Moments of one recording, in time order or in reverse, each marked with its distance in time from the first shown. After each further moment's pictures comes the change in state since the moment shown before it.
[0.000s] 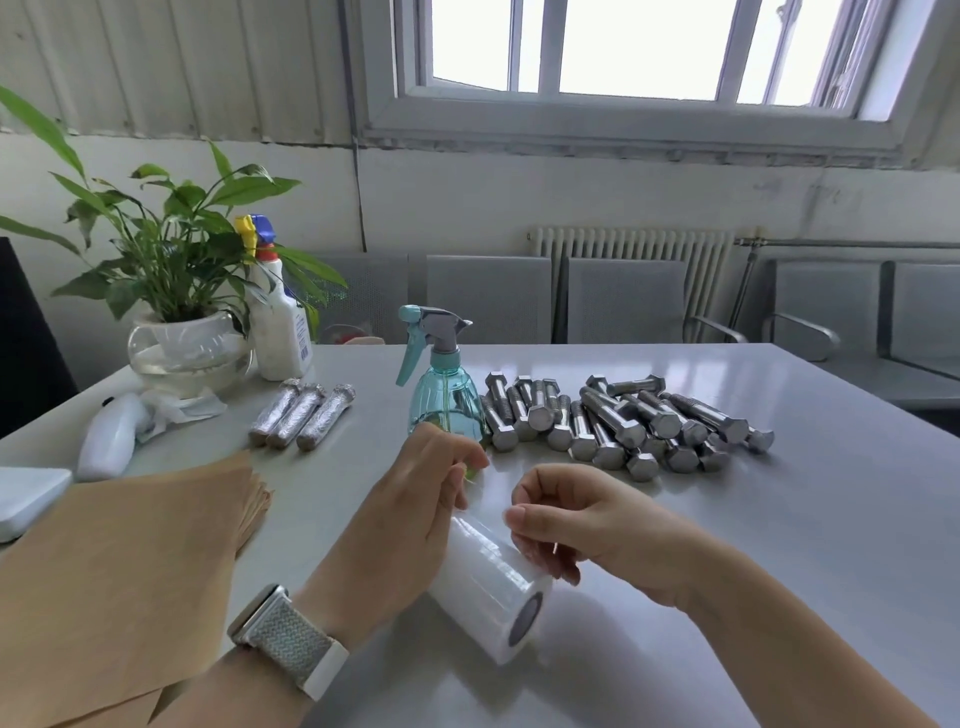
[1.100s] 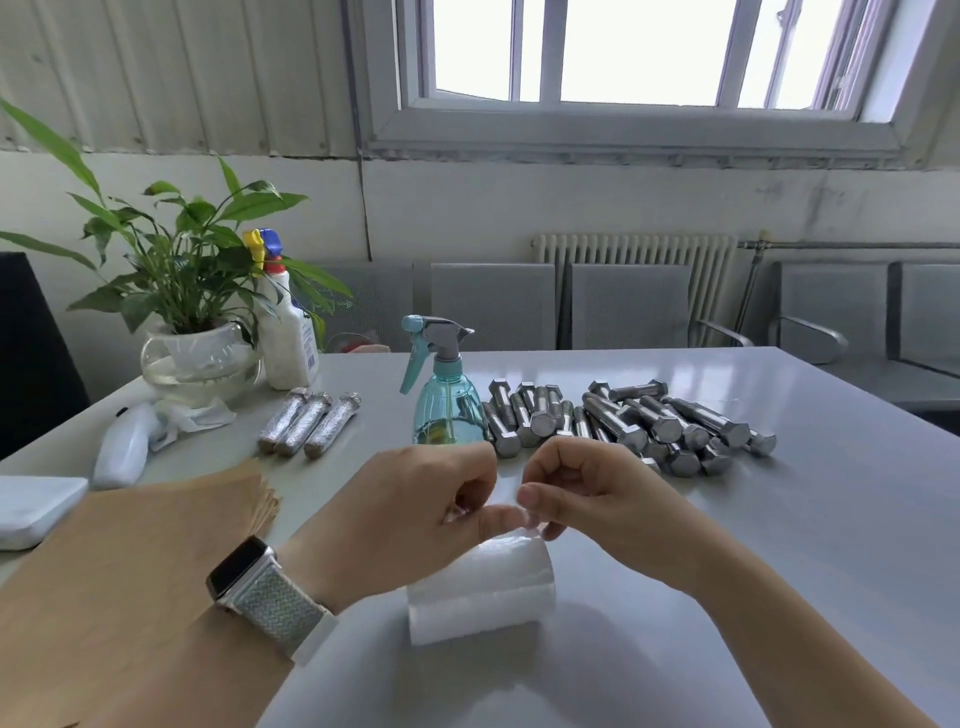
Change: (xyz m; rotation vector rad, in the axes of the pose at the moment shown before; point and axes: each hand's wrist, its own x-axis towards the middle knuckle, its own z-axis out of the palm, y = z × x) left_hand 0.025 0.008 -0.029 0.204 -0.293 0.144; right_hand 0.003 -0.002 -0.010 -0.067 0.162 -0.273
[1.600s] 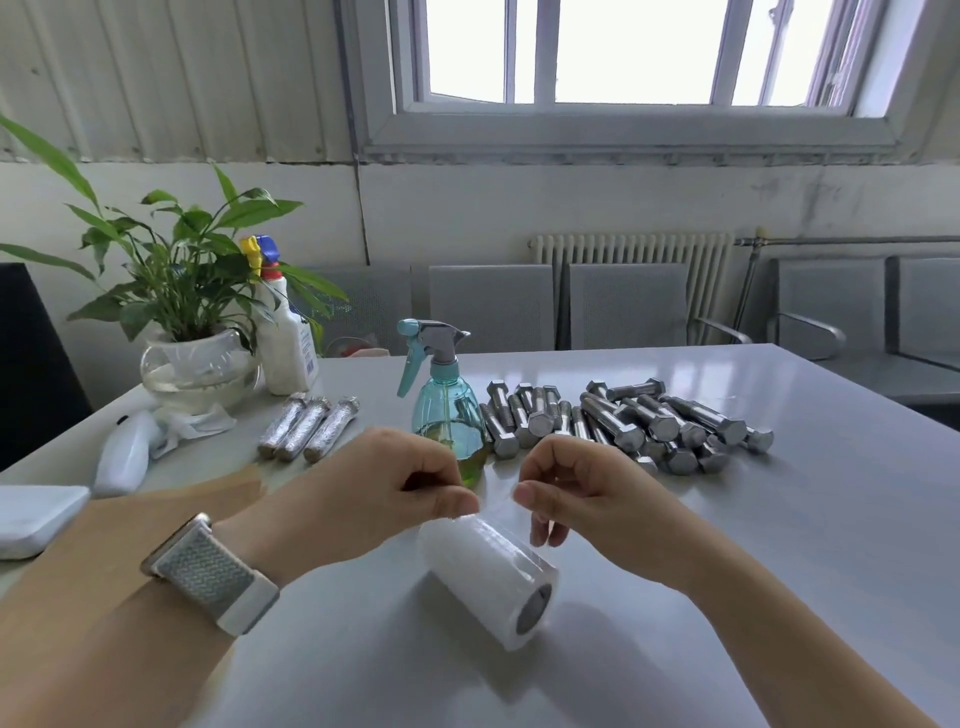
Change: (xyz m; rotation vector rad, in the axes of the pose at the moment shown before) left_hand 0.004 -0.018 -0.024 -0.270 -0.231 -0.187; right_hand -0.001 0.001 0.001 -0.055 -0.004 0.010
